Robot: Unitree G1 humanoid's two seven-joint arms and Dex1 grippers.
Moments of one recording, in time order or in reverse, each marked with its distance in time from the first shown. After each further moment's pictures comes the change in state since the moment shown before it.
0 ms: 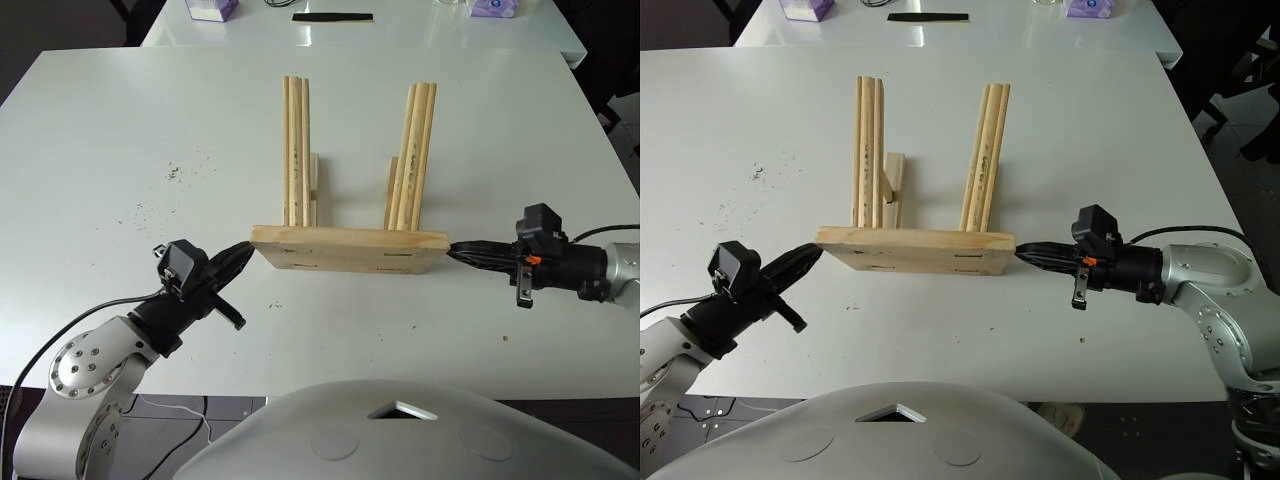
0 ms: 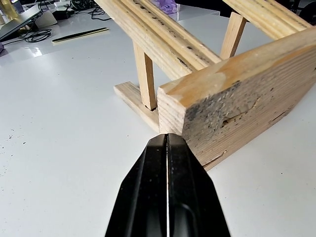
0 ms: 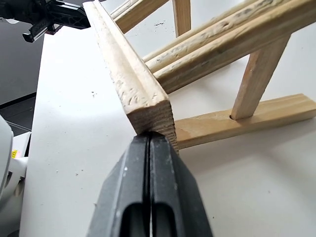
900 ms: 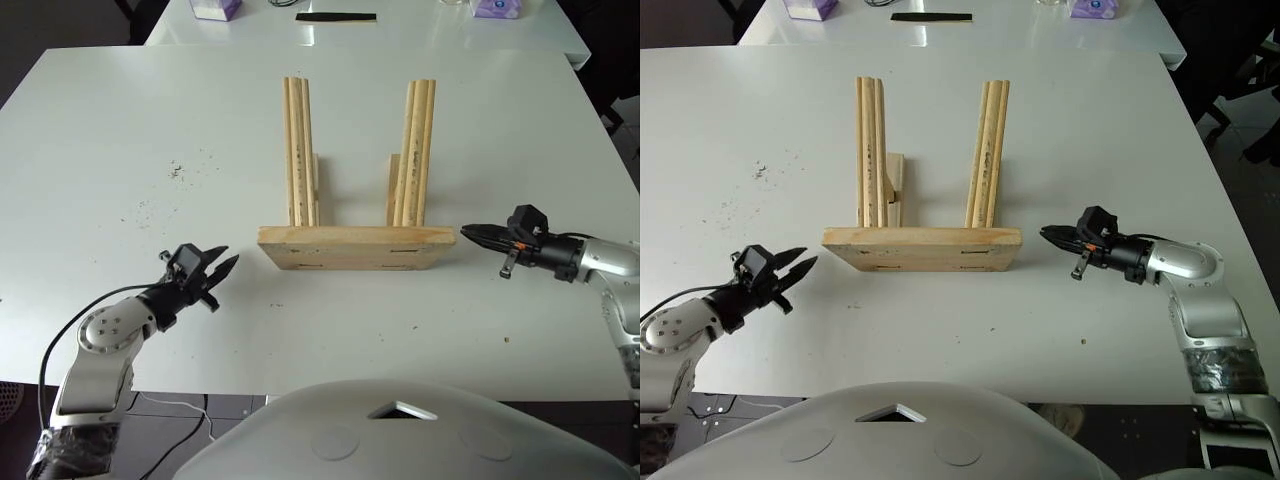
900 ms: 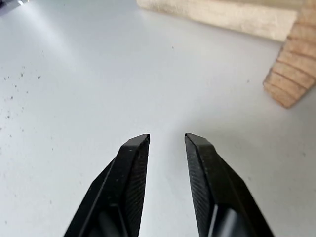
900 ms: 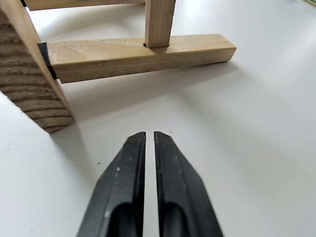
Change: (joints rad) left arm -0.250 0.032 -0.116 0.612 0.310 -0.328 -0.114; right arm -0.181 0.121 0.149 0.566 -0.389 -0.491 -0.023
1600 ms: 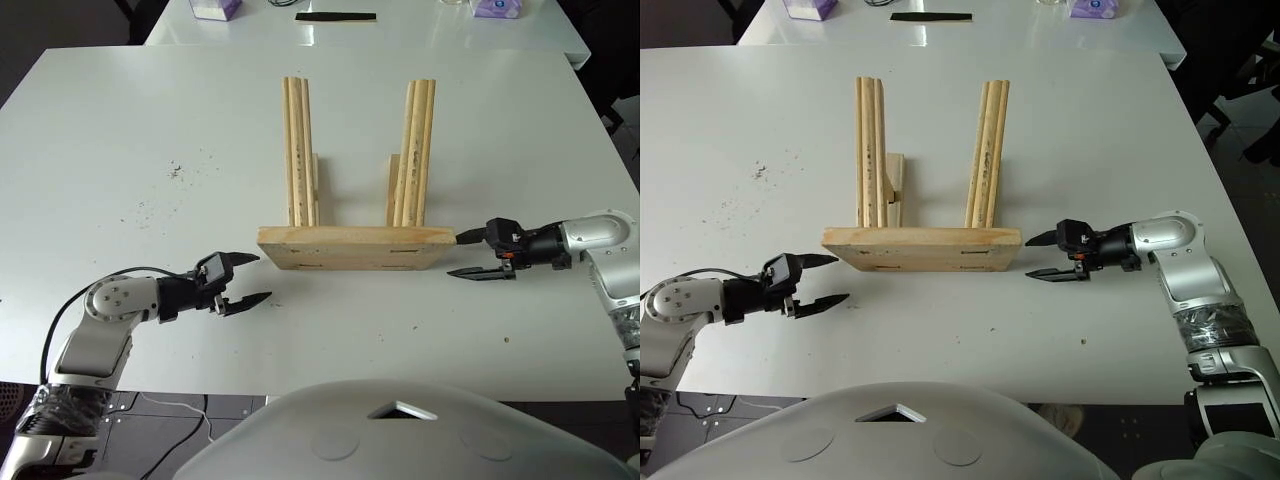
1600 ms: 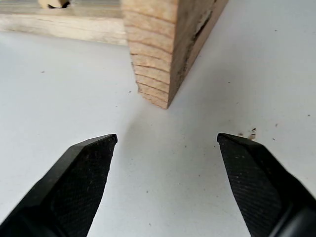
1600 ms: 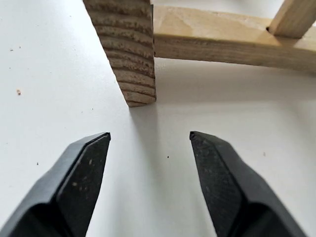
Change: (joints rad) left arm -0.148 0.156 -0.181 0.120 0.004 -0.097 -0.402; right arm -0.173 -0.060 0.205 0.135 -0.080 -0.101 0.367
